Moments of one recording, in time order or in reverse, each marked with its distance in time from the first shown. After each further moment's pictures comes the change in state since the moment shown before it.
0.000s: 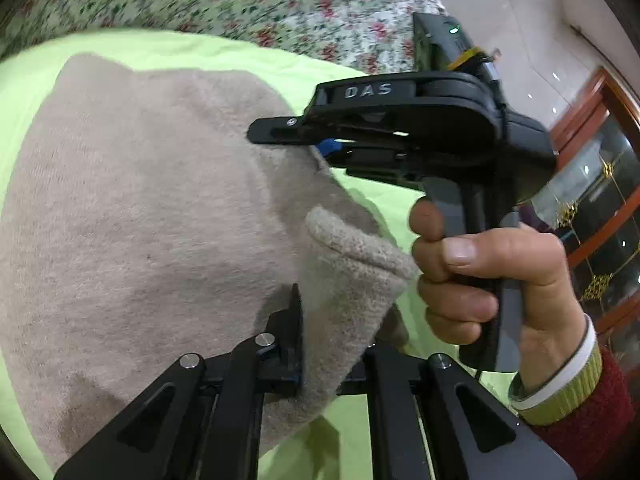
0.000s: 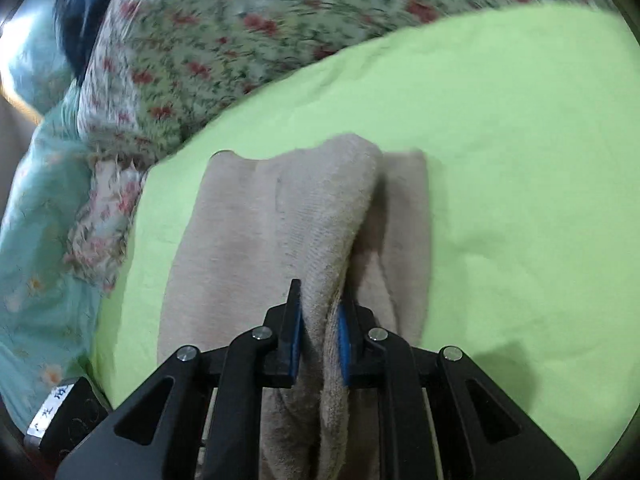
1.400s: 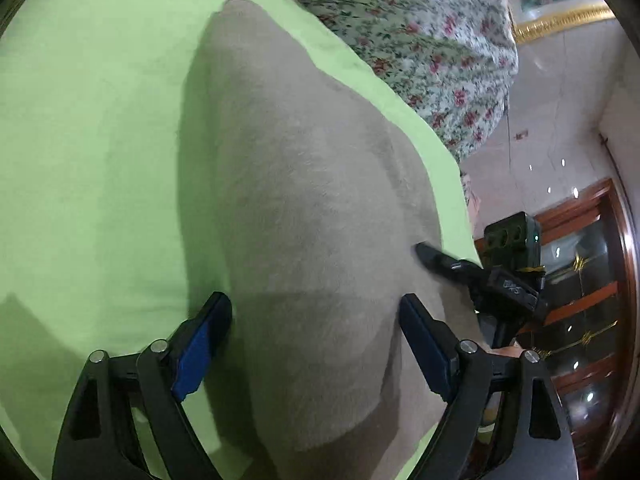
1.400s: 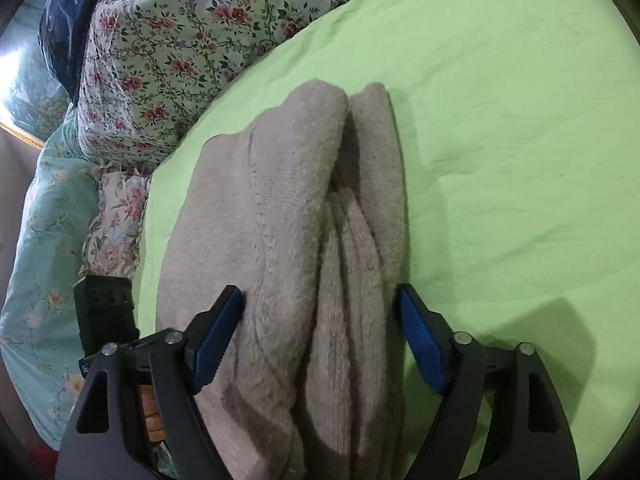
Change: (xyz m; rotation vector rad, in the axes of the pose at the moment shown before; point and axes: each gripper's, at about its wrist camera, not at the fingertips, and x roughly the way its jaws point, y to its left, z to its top) left arm -0.021 0.175 0.026 -0.319 0.041 -0.152; right arm 0.013 -0.013 -0.029 0.070 0.077 0.032
